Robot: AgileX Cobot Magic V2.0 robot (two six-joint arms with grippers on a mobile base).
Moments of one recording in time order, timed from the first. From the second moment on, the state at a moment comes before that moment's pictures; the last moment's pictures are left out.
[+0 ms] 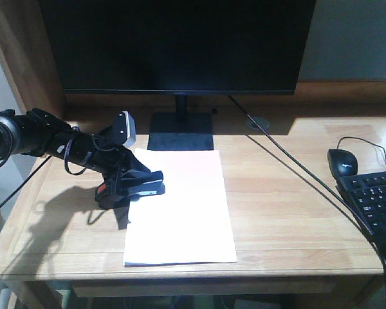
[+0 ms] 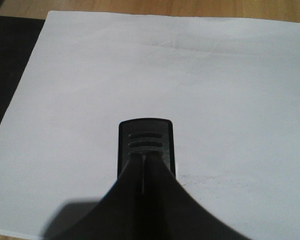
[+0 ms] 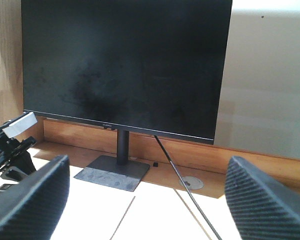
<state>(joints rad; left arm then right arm) -0.12 2.22 -1.49 -1.08 0.90 1.97 0.23 0.12 -0.14 -1.75 -0.12 1.73</state>
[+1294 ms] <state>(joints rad) -0.14 2.13 -1.49 -0.92 0.89 1.78 0.23 0.12 -0.14 -1.75 -0.12 1.73</state>
